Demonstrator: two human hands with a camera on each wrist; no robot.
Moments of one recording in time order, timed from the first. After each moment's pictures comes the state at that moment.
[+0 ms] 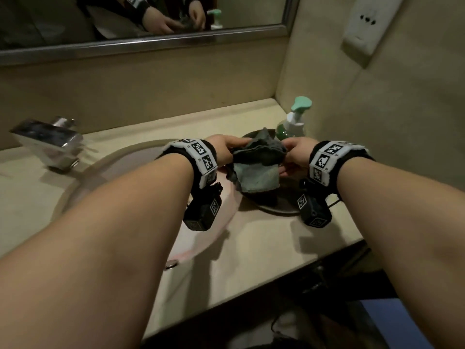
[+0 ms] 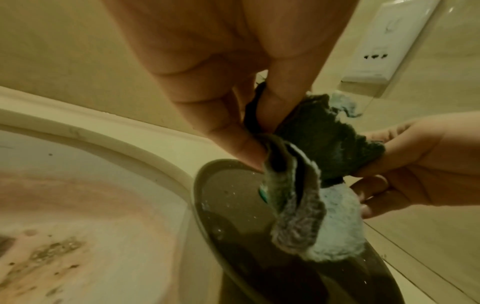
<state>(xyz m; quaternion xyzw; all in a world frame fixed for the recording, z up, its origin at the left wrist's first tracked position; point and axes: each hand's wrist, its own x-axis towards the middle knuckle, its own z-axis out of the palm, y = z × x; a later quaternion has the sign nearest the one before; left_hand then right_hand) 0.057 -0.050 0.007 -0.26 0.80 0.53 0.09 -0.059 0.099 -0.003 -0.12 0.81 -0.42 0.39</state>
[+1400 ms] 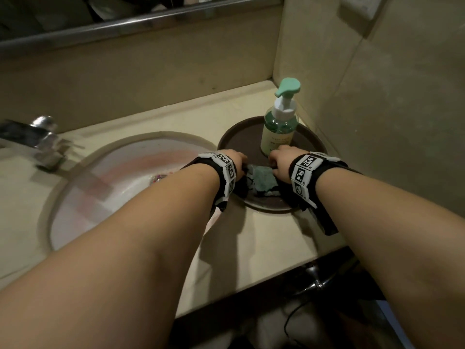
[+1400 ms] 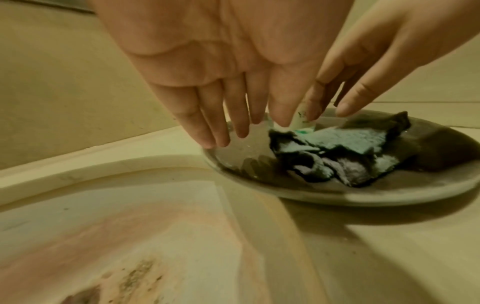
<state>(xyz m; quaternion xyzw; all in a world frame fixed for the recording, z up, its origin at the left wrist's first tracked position) -0.002 -0.013 -0.048 -0.18 0.95 0.07 0.27 -0.089 0.106 -0.056 -0.40 0.89 0.11 0.21</state>
